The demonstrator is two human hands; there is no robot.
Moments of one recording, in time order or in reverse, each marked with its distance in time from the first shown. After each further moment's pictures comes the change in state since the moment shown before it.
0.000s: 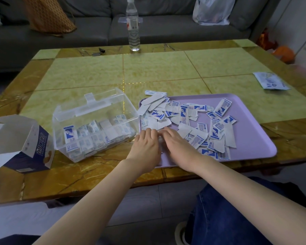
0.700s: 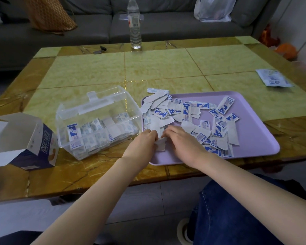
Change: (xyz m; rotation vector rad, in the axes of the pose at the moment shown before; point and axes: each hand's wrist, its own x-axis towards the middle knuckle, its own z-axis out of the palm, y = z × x) left_hand -0.002 -0.016 -0.013 -0.402 -0.067 -0.056; right_hand -0.004 -0.005 -0.014 -0.079 0.025 0.021
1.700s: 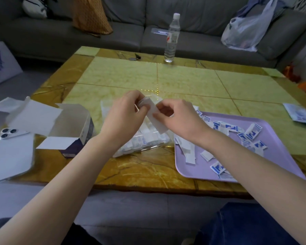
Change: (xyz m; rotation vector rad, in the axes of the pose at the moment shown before) left_hand -0.048 -0.062 -0.126 -0.283 0.621 -0.049; right_hand 0.075 -0.132 -0.065 0.430 0.151 -0.071
